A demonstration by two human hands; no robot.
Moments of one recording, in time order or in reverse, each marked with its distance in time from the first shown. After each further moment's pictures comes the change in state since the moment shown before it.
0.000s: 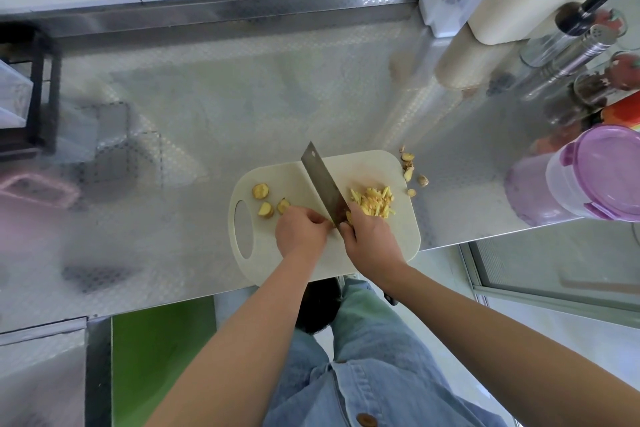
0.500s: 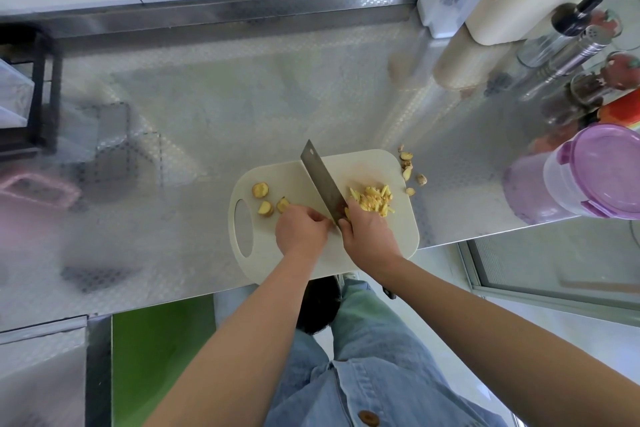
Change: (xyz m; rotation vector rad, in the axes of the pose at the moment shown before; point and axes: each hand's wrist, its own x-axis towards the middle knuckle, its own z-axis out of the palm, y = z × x) left_hand -0.001 0.002 0.000 0.017 0.000 -0.010; right_hand 0.004 -0.003 -0.001 -0.028 -0.022 0.003
